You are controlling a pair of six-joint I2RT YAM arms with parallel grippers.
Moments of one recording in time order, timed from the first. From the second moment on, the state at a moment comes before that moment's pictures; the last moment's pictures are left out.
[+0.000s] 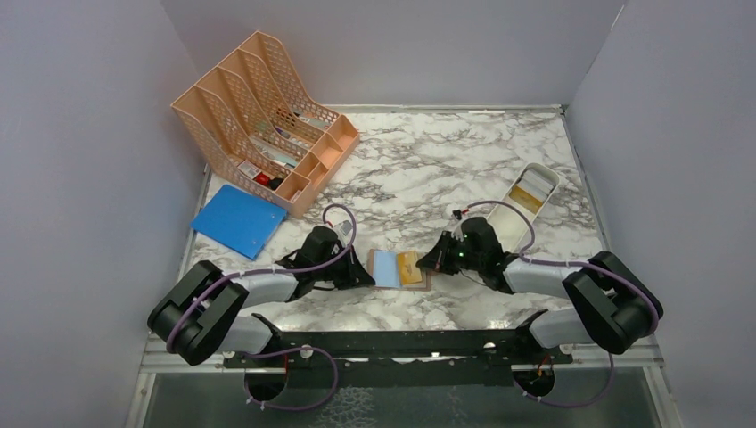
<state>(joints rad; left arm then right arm) -0.63 1.33 0.30 0.30 0.44 -0.87 0.59 1.36 0.34 0.38 -0.32 0.84</state>
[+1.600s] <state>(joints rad) -0.63 1.33 0.30 0.31 0.45 -0.90 0.77 1.45 0.36 0.51 -0.18 1.00</state>
